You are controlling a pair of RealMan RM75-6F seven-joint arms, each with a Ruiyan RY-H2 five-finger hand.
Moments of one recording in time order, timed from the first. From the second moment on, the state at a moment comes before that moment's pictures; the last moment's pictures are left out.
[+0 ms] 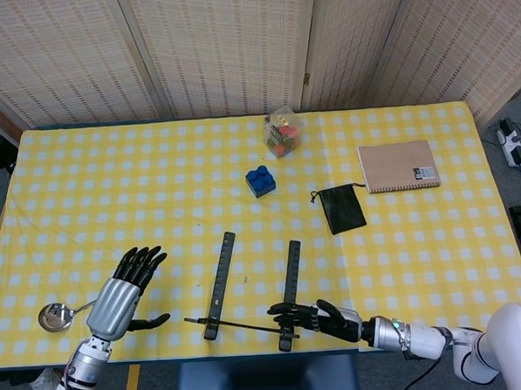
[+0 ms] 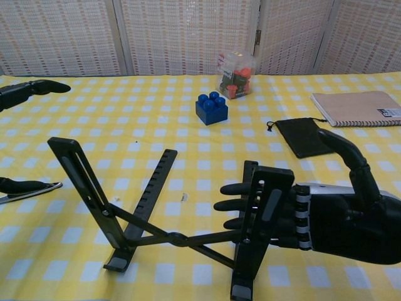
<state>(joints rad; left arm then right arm) -0.32 -1.37 0.01 -1.71 1.64 1.37 0.17 0.79 -1.57 -0.46 -1.16 -1.97 1.39 1.97</state>
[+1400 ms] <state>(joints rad) -0.36 -1.27 0.09 -1.67 1.69 1.27 -0.22 0.81 -1.25 -0.38 -1.42 -1.86 1.48 1.73</state>
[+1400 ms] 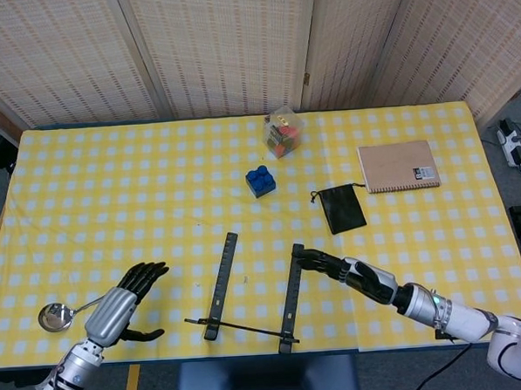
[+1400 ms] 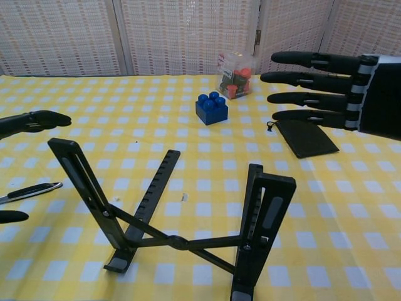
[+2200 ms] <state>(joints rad) -0.55 -1.51 0.14 -1.39 1.75 1.11 -0.77 0.77 -1.22 -0.30 -1.45 -1.83 1.40 1.73</state>
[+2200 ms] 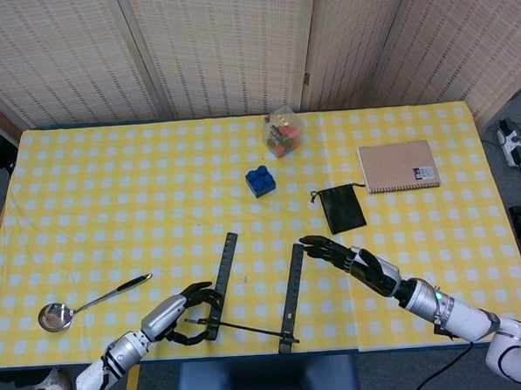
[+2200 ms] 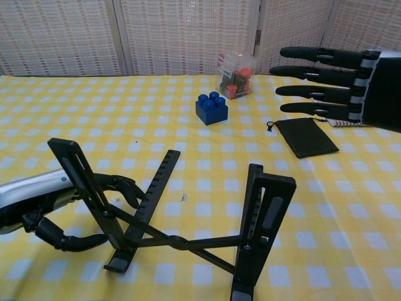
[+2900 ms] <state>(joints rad) -0.52 -1.55 0.14 -1.37 1.67 1.12 -0.70 0.74 -1.23 -0.28 -1.43 -1.85 1.39 1.74</state>
